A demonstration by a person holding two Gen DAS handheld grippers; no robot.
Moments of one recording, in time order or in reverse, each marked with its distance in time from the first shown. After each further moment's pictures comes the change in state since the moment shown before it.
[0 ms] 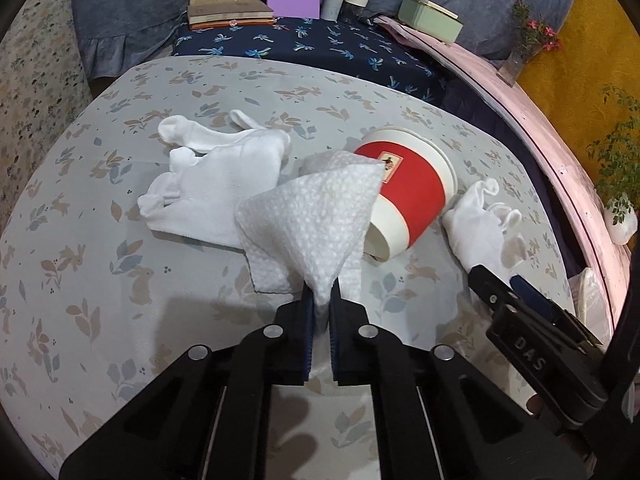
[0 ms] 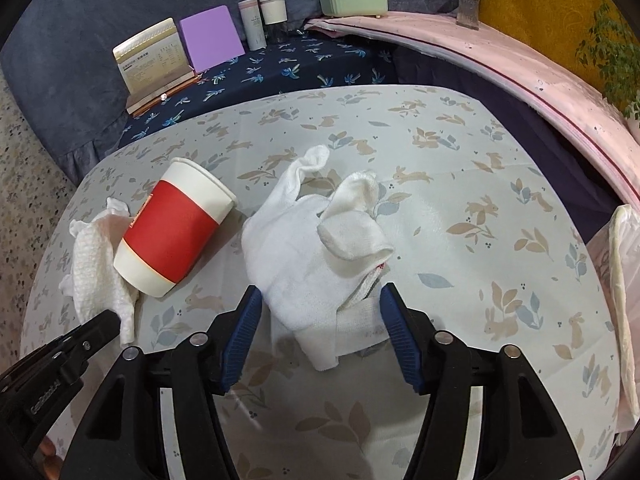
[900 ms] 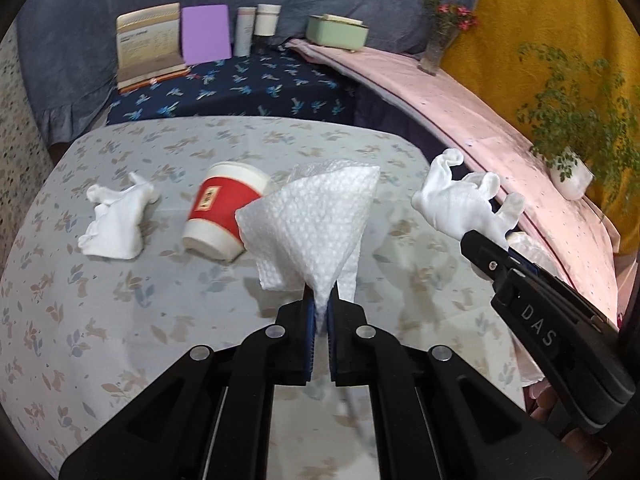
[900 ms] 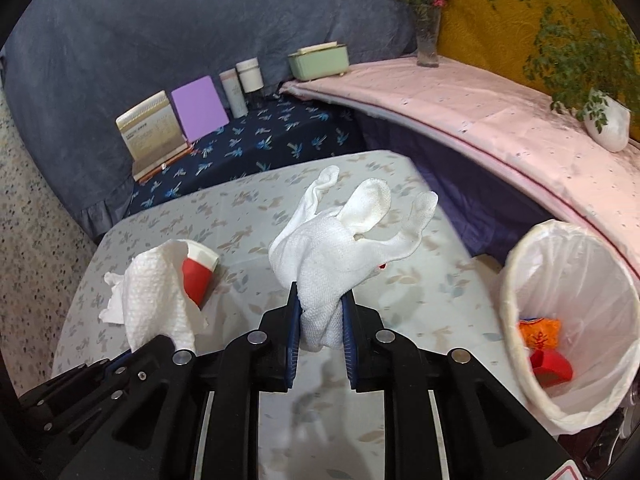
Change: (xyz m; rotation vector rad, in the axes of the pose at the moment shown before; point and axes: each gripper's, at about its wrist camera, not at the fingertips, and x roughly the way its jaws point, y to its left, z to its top) left arm -0.064 -0.130 -0.024 0.192 -0.081 -0.101; right arm -0.113 -0.079 0.006 0.086 -0.174 0.018
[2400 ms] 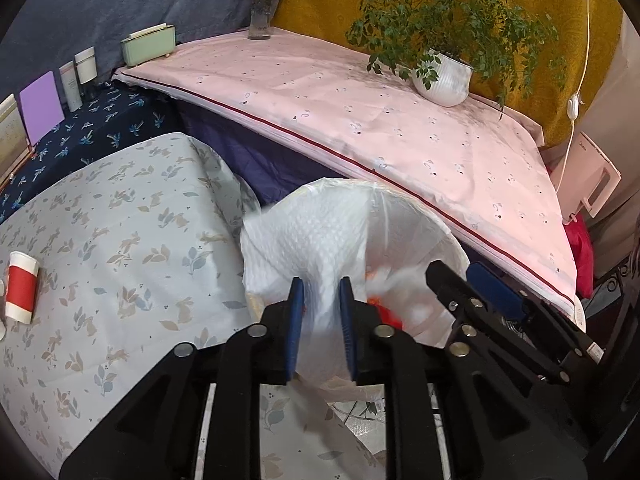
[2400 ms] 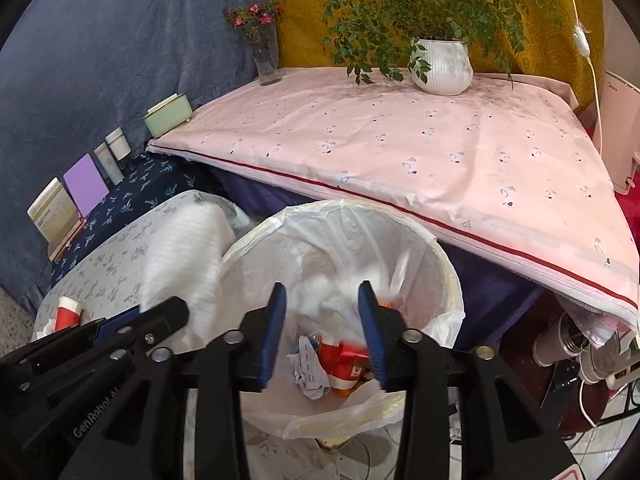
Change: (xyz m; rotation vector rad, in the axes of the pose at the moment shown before) left arm 0.034 -0.256 -0.028 0.360 0.082 -0.220; right arm -0.082 -0.235 -0.035 0.281 -0.077 -0.253
